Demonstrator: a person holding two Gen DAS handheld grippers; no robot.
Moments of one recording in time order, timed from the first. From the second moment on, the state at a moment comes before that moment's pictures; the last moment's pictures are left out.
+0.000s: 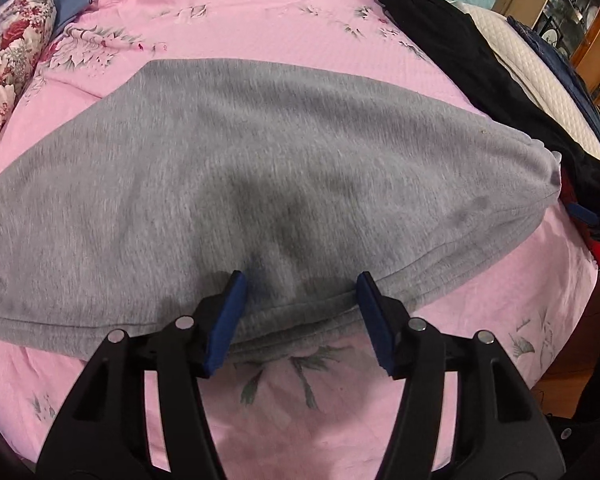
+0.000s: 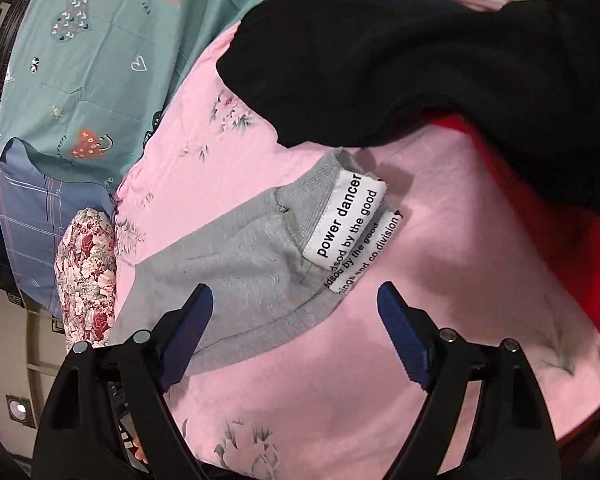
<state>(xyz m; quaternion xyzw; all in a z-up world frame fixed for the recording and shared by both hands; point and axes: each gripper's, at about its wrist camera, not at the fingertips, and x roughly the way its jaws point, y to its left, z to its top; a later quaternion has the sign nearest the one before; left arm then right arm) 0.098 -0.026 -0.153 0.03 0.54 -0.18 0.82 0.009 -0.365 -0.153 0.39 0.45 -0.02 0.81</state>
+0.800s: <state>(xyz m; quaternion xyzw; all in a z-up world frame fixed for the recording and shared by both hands) 0.101 -0.015 -0.156 0.01 0.54 -0.21 0.81 0.058 -0.368 -0.184 0.44 0.45 -0.03 0.78</state>
